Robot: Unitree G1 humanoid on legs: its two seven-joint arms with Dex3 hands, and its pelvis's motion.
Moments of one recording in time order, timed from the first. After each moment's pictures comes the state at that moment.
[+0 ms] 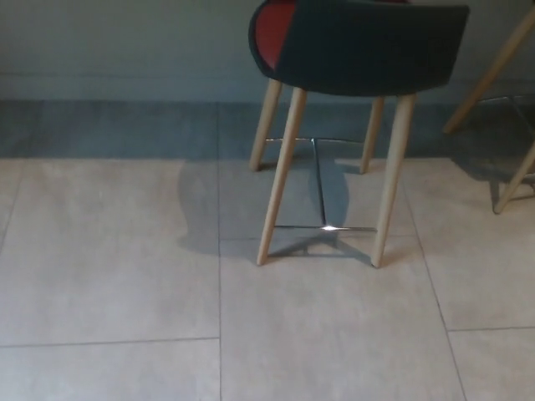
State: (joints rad) left_arm 0.25 0.51 0.36 0.98 -0.11 -0.28 -0.25; right_arm 0.11 -0.49 -0.29 1.14 0.04 -0.41 0.21
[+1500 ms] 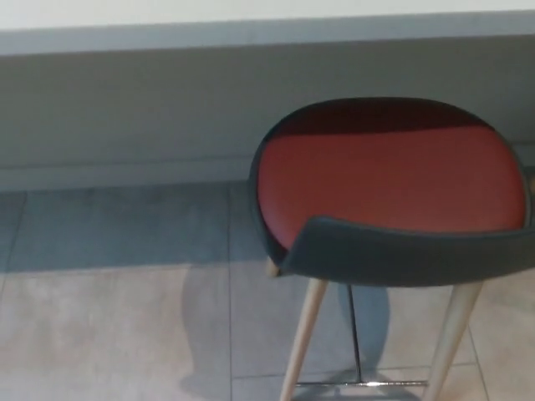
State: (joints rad) left_arm 0.24 0.52 0.32 1.01 -0.12 -0.29 -0.33; right_arm 0.08 -0.54 -0.30 1.14 0.08 -0.42 0.25
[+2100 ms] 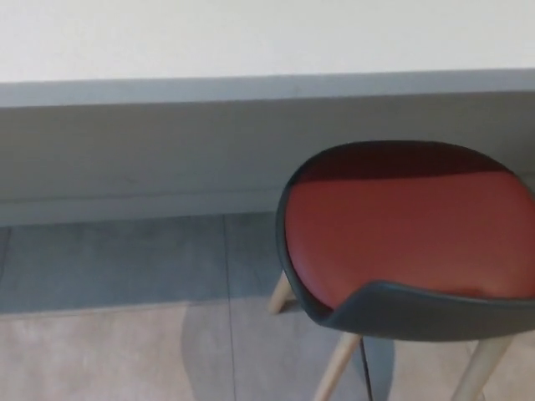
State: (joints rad) left_arm 0.25 0.49 0.30 0.89 -0.13 -0.30 -0.34; right_arm 0.09 -0.54 -0.29 1.14 0.08 -0.42 0.24
